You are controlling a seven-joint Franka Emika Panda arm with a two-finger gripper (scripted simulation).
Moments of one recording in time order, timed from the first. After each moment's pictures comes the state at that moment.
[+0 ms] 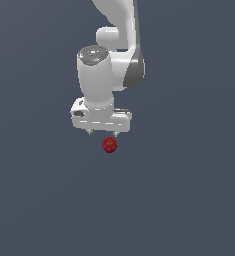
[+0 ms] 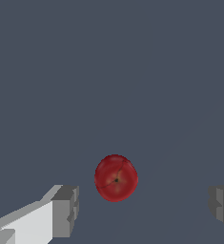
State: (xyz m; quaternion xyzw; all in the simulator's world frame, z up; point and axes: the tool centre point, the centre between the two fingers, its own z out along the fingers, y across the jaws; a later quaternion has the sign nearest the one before) arm 0.005 -0.054 0.197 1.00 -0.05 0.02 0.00
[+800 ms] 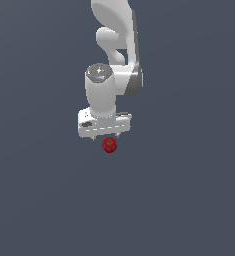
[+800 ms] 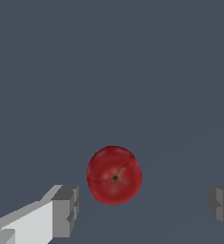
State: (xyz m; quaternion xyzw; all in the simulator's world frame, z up) arm -0.013 -0.048 0.149 1.00 0.09 0.01 0.00
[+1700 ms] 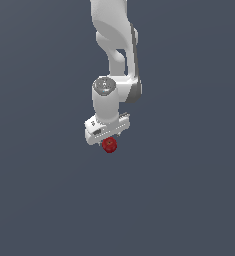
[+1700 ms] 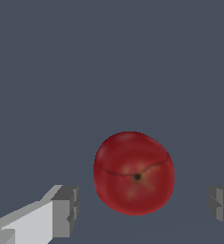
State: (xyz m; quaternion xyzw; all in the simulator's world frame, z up) arm -0.038 -0.037 0.098 0.97 0.26 0.00 0.00
